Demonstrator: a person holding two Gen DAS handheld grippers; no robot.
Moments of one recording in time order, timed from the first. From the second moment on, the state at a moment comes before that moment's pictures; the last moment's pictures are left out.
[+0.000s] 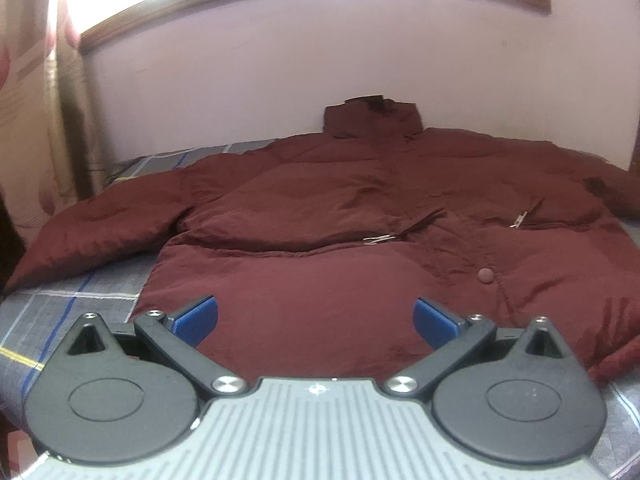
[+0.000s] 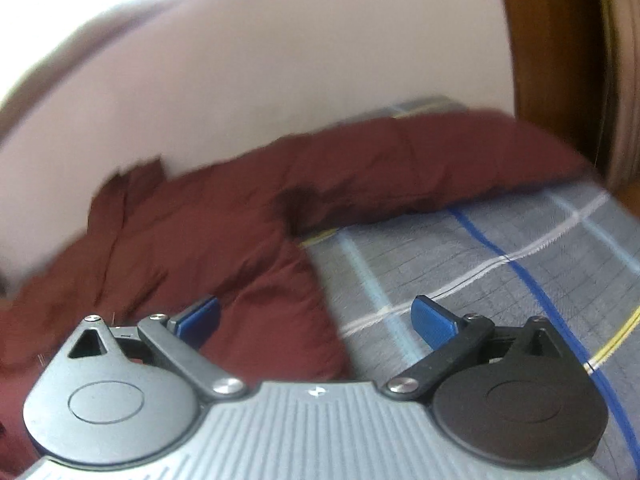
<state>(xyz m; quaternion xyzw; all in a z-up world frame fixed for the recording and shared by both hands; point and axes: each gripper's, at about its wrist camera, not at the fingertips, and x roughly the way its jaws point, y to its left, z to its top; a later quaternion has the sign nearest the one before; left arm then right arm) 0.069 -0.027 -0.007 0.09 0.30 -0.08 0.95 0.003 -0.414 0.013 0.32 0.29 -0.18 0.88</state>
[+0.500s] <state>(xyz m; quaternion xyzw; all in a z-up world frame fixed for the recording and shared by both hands) 0.094 -0.042 -0.014 0.08 0.34 -0.09 0.93 -0.055 -0.631 -0.069 0.63 0.10 -0.25 0.72</state>
